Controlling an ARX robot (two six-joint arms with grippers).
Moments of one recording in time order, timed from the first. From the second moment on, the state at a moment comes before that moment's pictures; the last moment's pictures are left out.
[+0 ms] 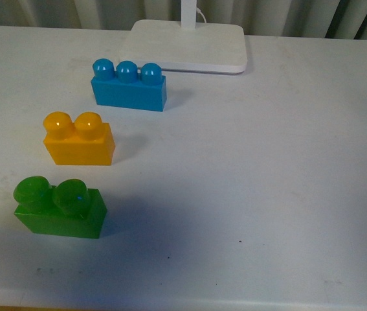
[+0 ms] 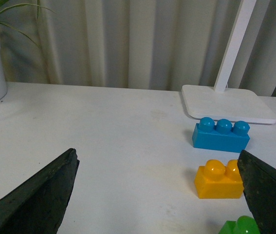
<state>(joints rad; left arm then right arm) 0.00 0.00 0.01 0.00 0.00 0.00 -0.39 1.73 0.81 0.12 -0.06 -0.34</state>
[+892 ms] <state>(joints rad) 0.00 0.00 0.01 0.00 0.00 0.00 0.02 1.60 0.61 0.08 -0.05 0.10</state>
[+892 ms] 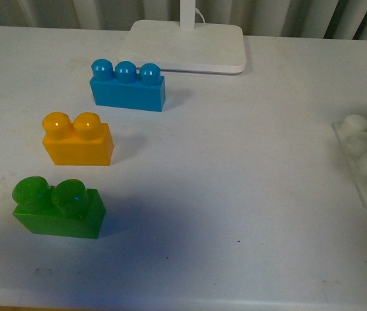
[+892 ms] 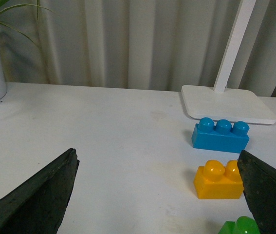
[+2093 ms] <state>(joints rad) 0.00 0.00 0.01 0.00 0.00 0.00 0.48 1.63 0.77 0.01 0.08 0.50</state>
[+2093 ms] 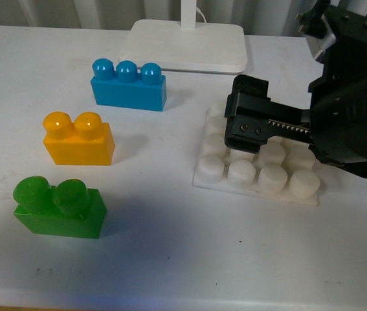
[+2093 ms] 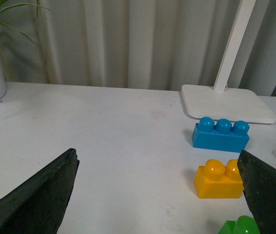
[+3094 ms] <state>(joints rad) 0.00 0.00 0.01 0.00 0.00 0.00 0.21 0.50 0.28 0.06 0.00 0.30</state>
